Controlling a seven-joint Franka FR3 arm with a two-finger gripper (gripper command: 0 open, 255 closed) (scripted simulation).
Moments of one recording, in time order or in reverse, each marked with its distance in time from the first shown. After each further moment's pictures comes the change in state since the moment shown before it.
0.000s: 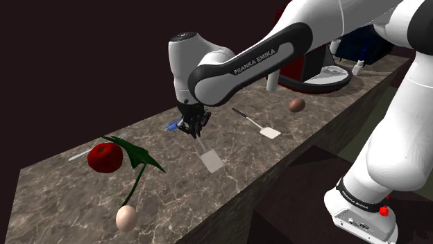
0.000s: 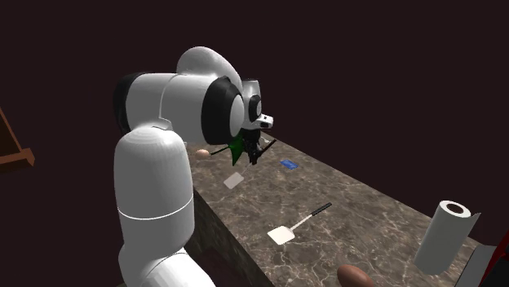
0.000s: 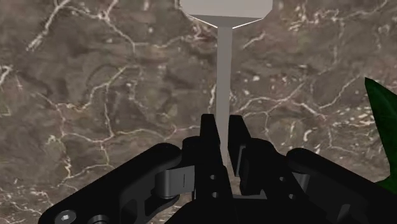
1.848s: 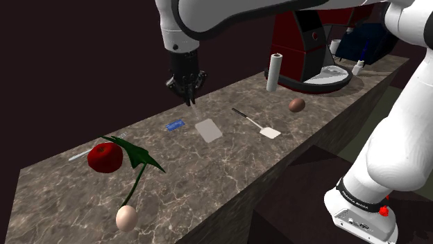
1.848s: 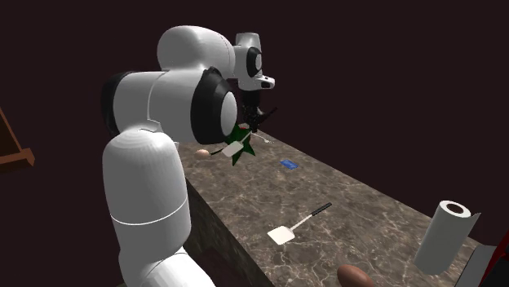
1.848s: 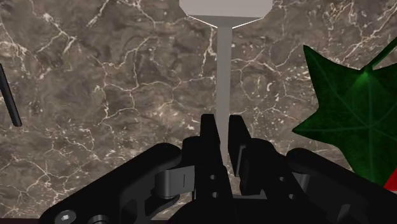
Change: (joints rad) arm -0.003 -0.055 0.003 0.318 0.039 -0.365 -0.039
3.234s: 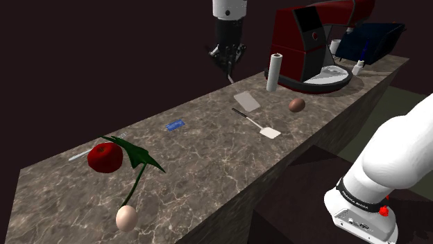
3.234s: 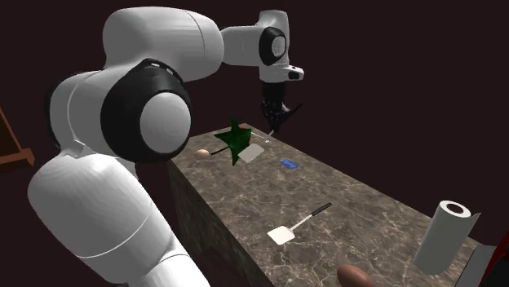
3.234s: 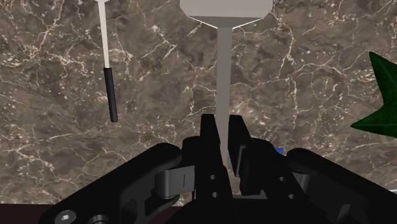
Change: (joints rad) arm -0.114 -0.286 -0.164 -0.170 0.110 -0.090 -0.296
